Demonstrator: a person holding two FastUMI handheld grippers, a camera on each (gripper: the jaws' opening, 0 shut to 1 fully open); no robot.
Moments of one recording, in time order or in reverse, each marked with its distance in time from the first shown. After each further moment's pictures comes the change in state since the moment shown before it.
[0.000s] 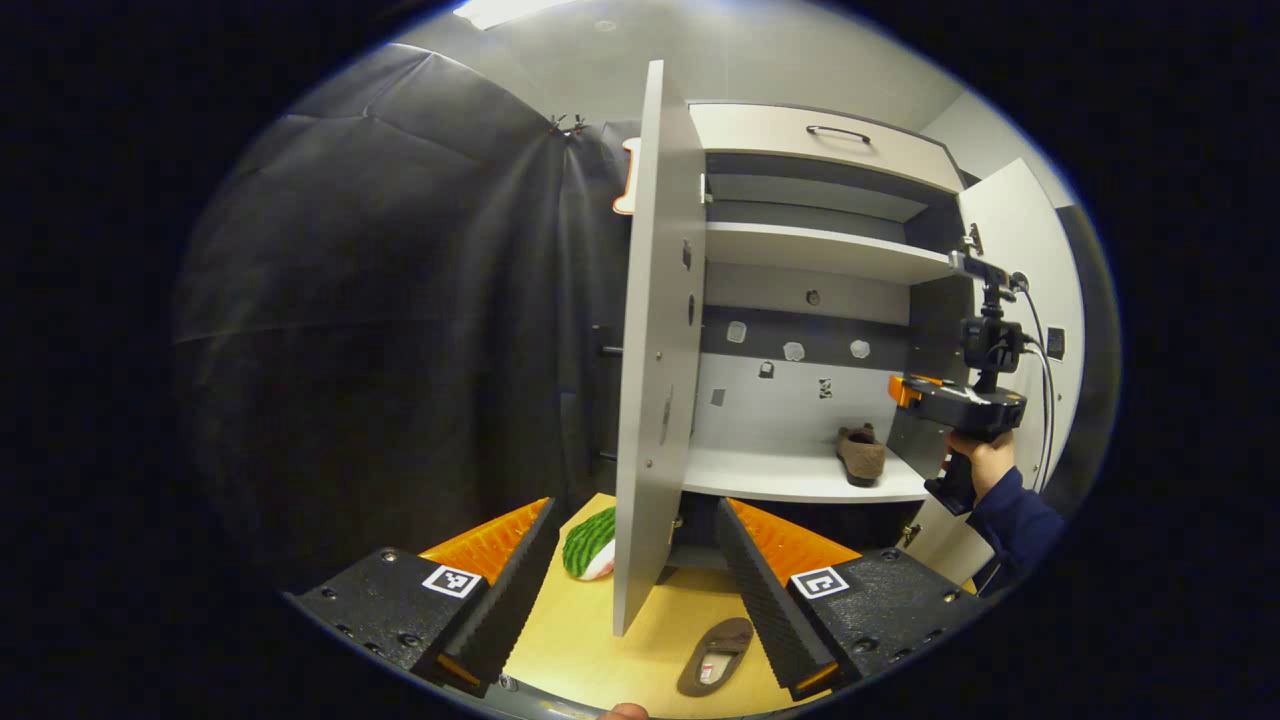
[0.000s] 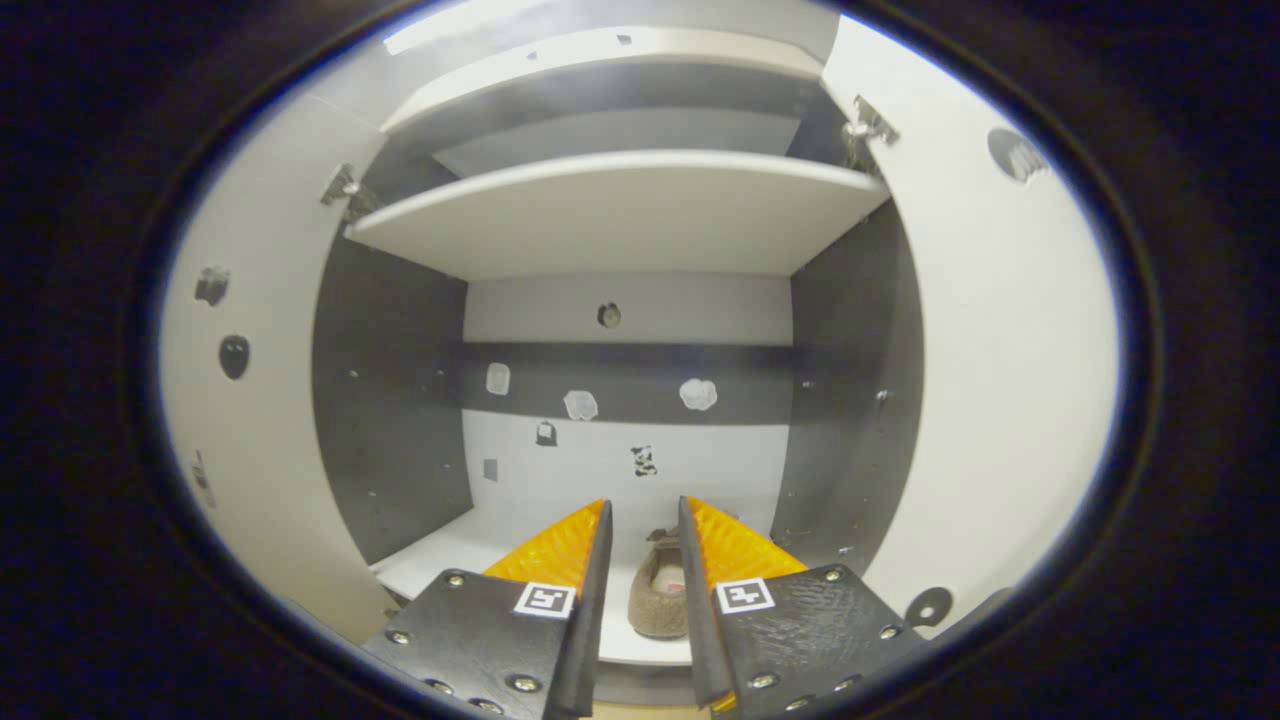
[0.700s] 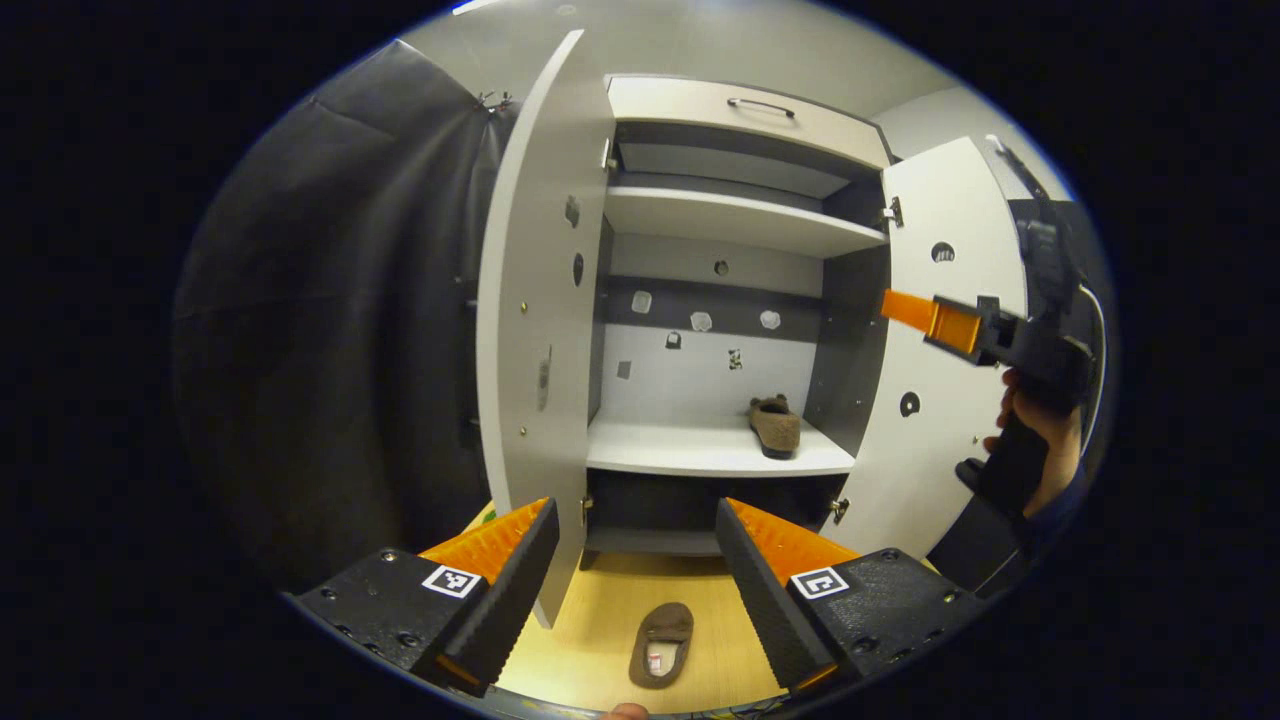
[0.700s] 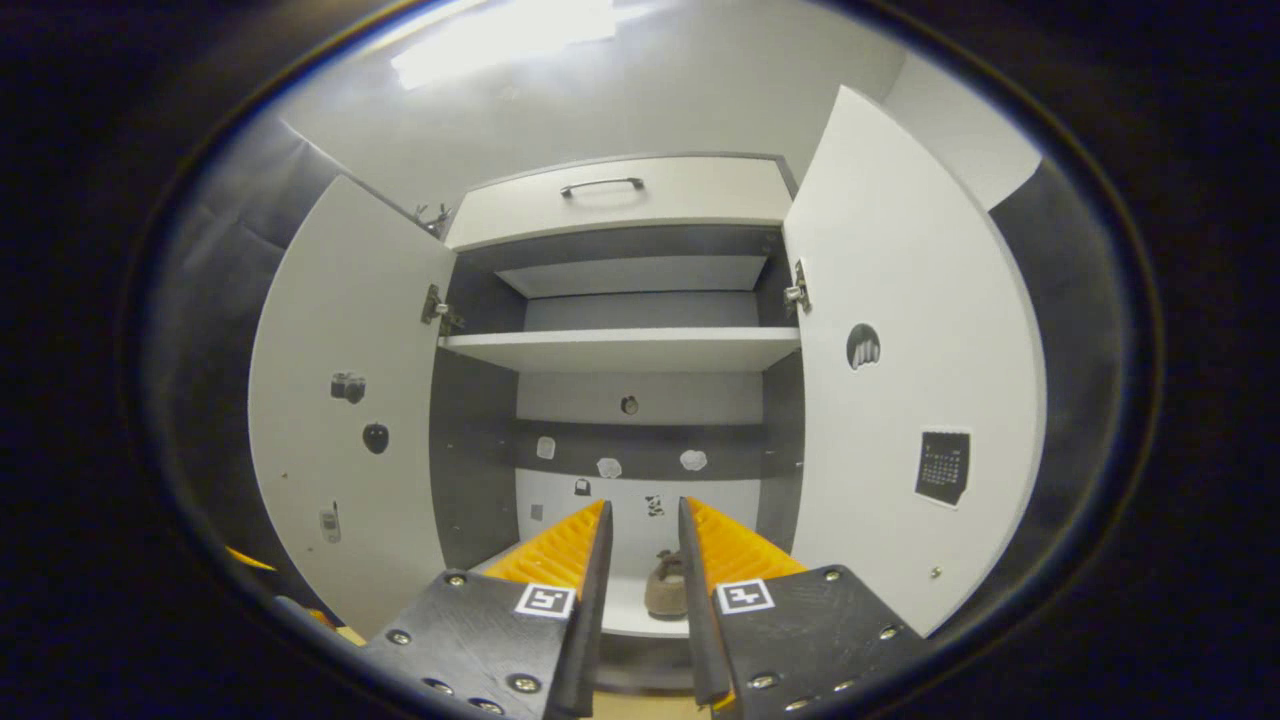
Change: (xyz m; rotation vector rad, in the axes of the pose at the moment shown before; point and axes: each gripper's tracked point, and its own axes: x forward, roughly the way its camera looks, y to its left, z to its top) left arm 0.019 -0.067 -0.044 0.020 0.094 -0.242; right arm -0.150 0.002 0.071 0.021 -0.147 0.024
